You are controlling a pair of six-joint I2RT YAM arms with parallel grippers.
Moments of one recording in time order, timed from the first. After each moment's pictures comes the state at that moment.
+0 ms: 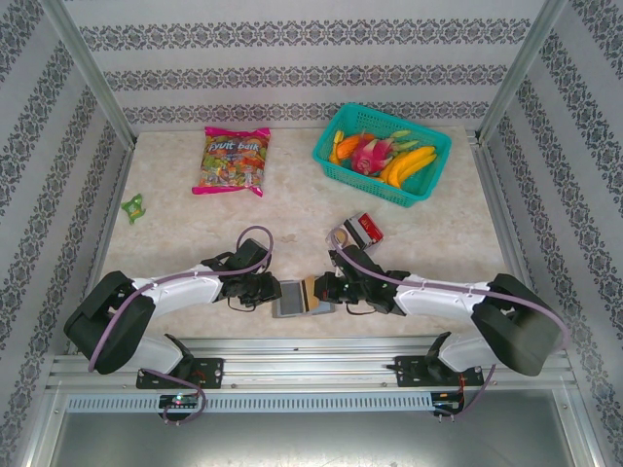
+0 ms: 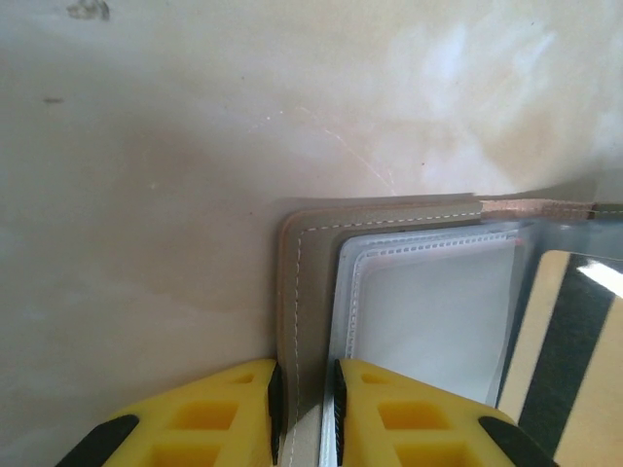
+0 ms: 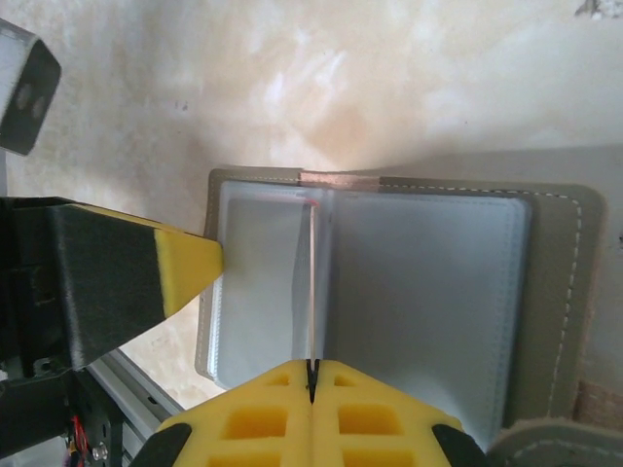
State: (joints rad) left arm -0.64 1.42 0.59 -0.30 0.25 -0.92; right arm 0.85 1.38 0.53 0.05 -0.26 0.97
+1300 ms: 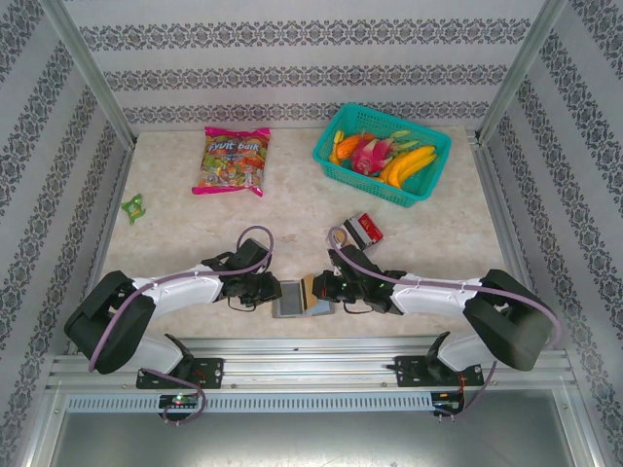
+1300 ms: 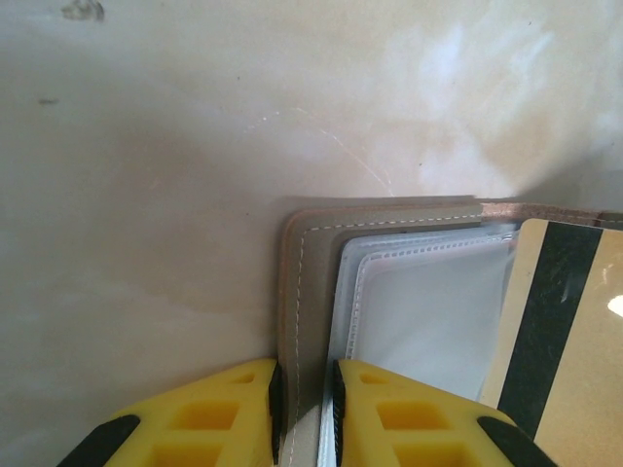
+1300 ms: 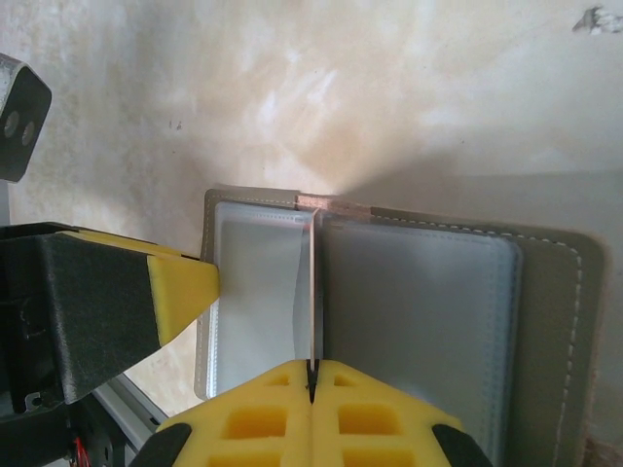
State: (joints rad) left arm -0.64 1.42 0.59 -0.30 0.25 -0.92; right arm 0.86 1.41 0.53 0.10 -0.25 1.00
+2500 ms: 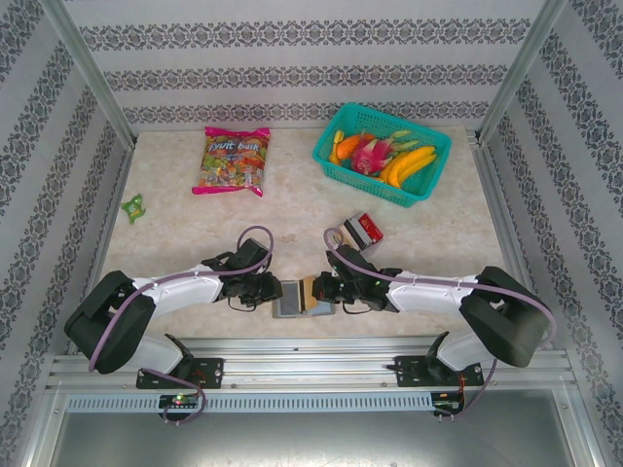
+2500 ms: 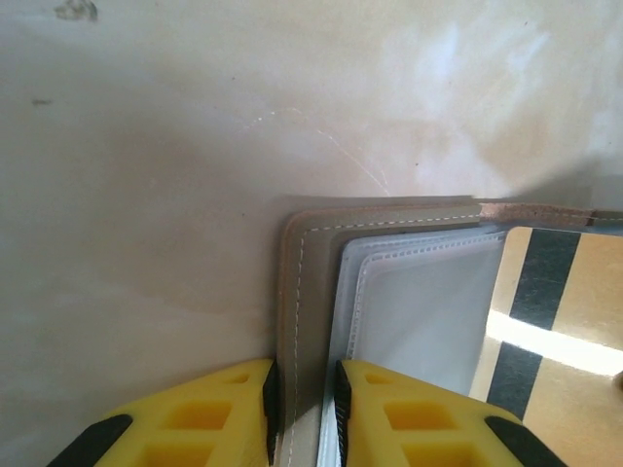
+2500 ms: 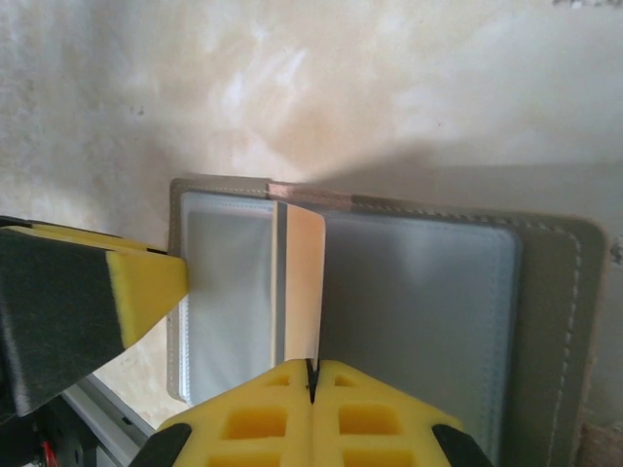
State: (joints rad) left arm -0.64 1.42 0.59 -0.30 0.25 -0.92; right arm 0.87 1.45 0.57 0.02 -0.23 0.98
